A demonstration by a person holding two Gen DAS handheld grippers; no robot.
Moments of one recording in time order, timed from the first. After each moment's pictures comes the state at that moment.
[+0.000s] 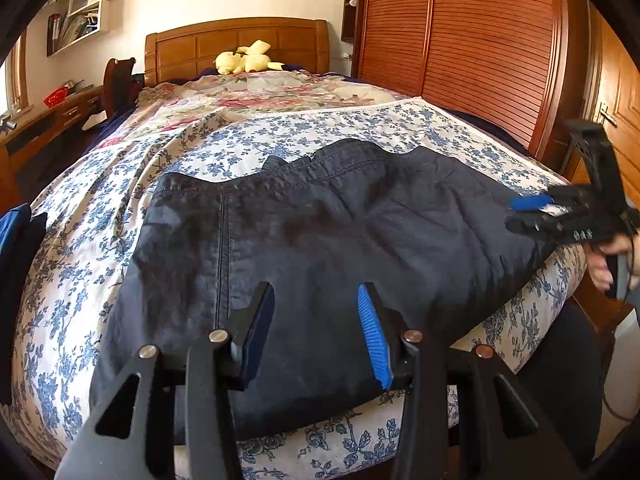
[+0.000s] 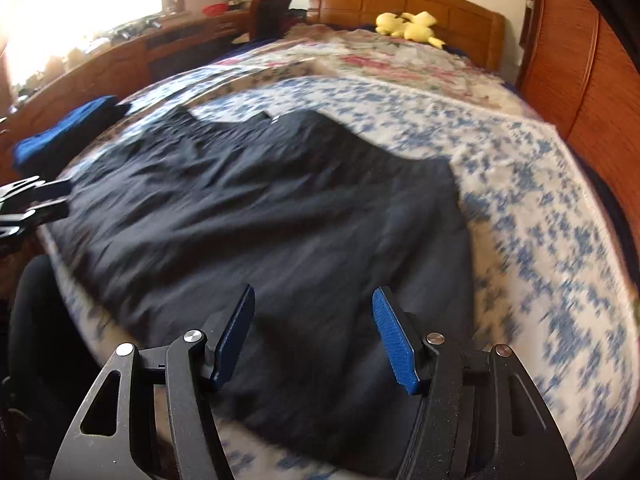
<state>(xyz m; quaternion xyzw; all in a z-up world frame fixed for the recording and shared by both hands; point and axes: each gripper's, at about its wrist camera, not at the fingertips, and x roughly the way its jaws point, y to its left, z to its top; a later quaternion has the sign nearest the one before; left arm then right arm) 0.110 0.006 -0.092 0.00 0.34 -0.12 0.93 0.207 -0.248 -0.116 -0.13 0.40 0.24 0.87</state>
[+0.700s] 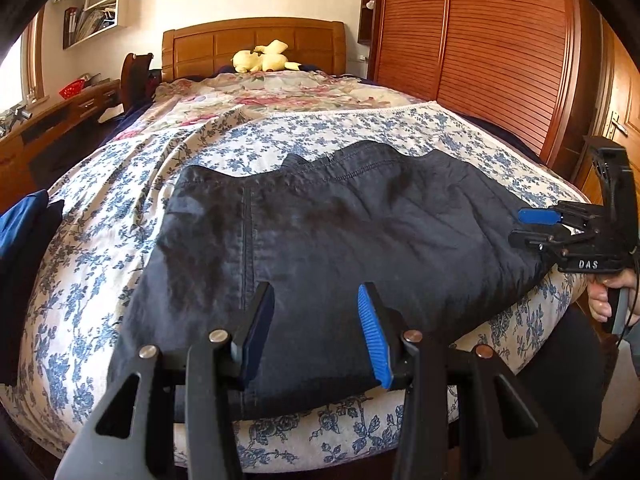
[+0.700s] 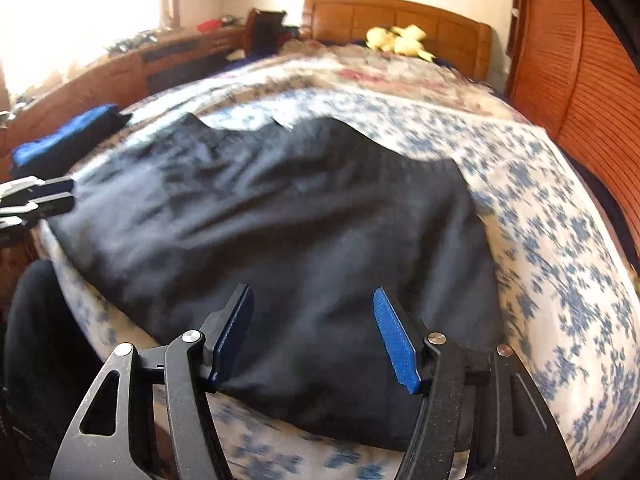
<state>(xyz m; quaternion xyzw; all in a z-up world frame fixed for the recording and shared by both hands) 0.097 0.019 -0.089 -0.01 0.34 -0.09 0.94 0.174 -0.223 -0.121 -0.11 0.36 0.23 0.90</state>
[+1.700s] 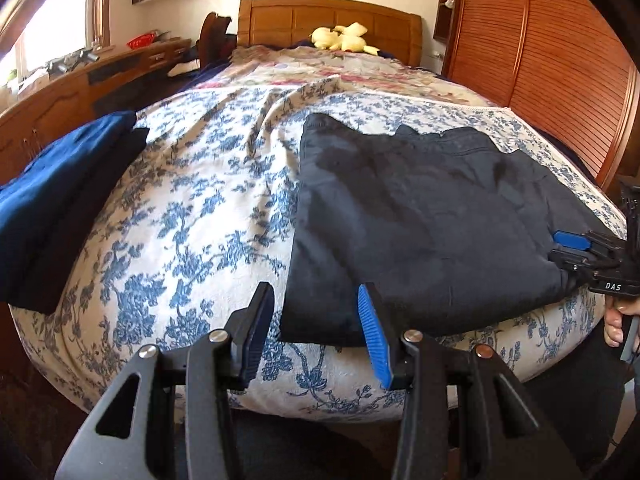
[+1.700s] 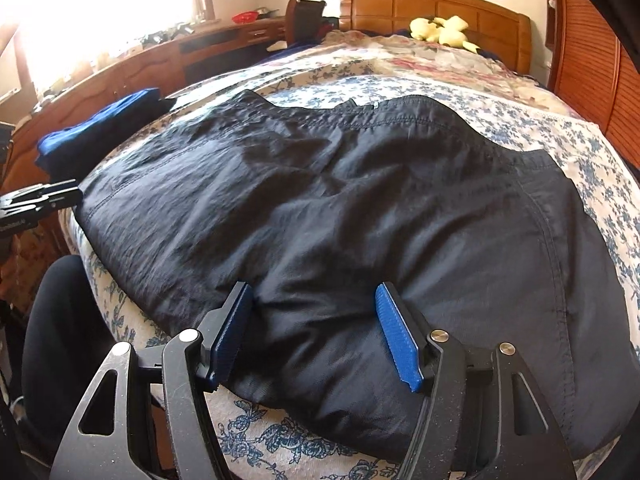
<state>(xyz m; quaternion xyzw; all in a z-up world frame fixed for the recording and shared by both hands) 0.060 0.124 -0.126 -0.06 0.38 0.02 0.92 0.172 -0.154 -0.163 -0.10 0.38 0.29 0.87</state>
